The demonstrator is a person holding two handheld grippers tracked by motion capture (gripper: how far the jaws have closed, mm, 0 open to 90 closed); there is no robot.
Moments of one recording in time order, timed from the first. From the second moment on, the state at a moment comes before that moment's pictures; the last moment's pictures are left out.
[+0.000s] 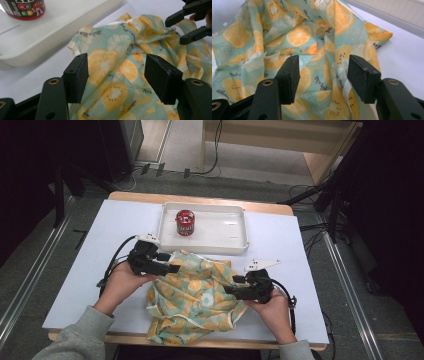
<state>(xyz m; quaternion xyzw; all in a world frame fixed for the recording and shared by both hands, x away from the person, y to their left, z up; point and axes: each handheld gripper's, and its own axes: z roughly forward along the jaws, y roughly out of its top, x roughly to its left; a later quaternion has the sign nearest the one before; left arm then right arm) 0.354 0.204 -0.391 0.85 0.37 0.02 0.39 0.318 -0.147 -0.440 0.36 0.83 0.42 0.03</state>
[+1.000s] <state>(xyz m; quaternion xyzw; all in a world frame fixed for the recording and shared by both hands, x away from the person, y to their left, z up) 0.315 0.224 -0.403 0.85 0.35 0.03 0.40 0.318 -0.149 -0.440 0.36 0.83 0.42 0.03</state>
